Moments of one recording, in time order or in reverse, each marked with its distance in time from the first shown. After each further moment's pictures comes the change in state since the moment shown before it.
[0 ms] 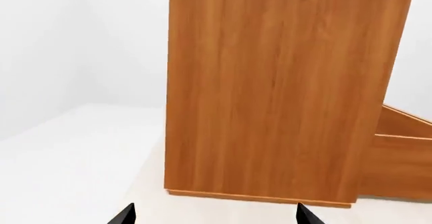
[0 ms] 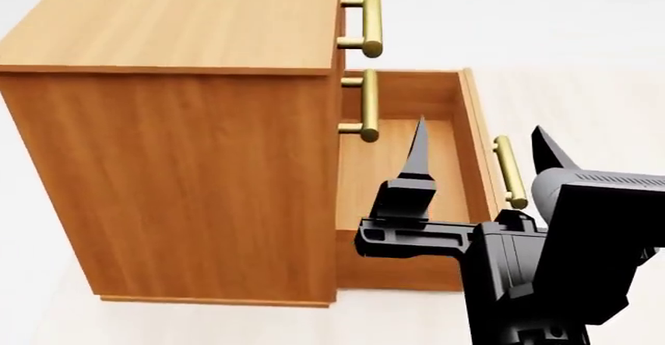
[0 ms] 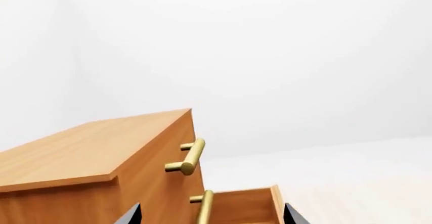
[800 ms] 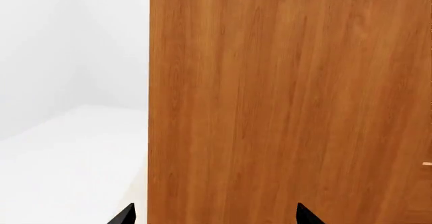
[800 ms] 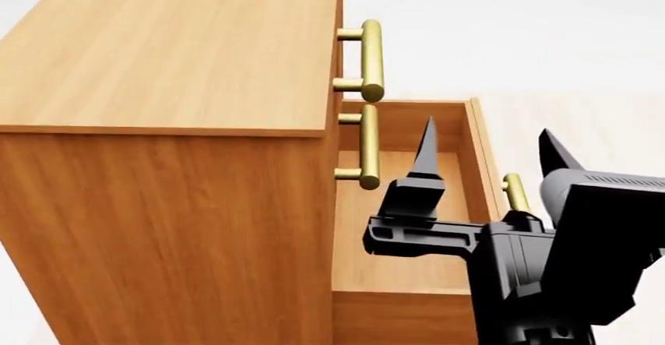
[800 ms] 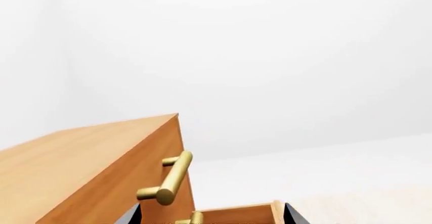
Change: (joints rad) left arm -0.002 -0.021 0.019 -0.003 -0.011 0.014 -0.022; right arm -0.008 0.019 0.000 0.022 0.022 -0.031 0.022
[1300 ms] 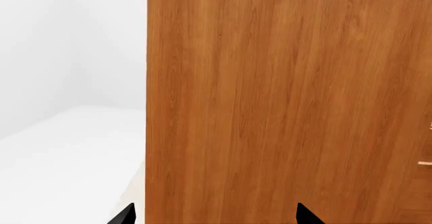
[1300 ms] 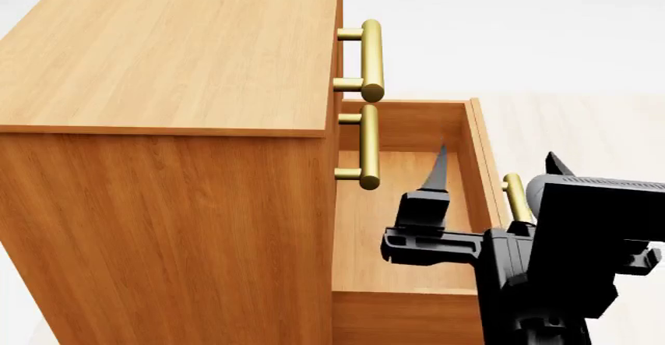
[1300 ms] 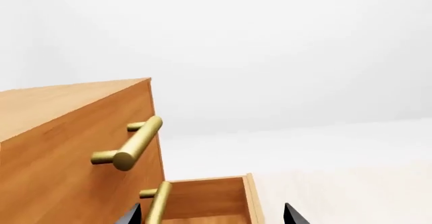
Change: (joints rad) left arm 0.001 -0.019 0.017 0.003 -0.009 0.006 -0.015; right arm -0.019 0.056 -0.078 0.139 -0.098 -0.067 -0.016
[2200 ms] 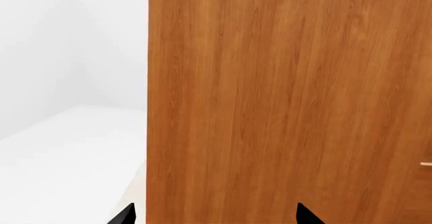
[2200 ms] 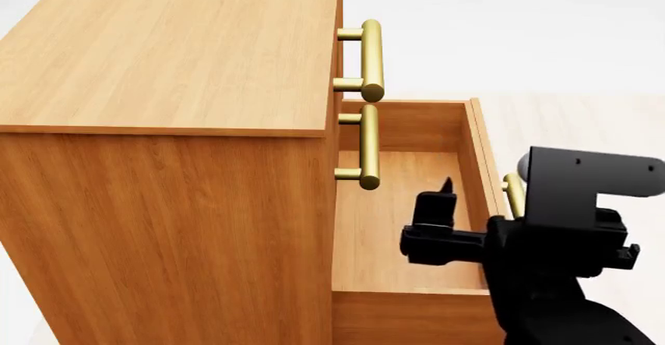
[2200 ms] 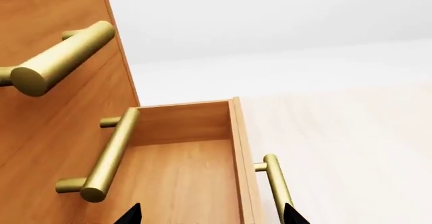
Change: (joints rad) left arm -0.008 -0.022 0.020 -0.006 -0.009 0.010 -0.029; right arm 0.171 0.034 -0.003 0.299 0.078 0.212 0.007
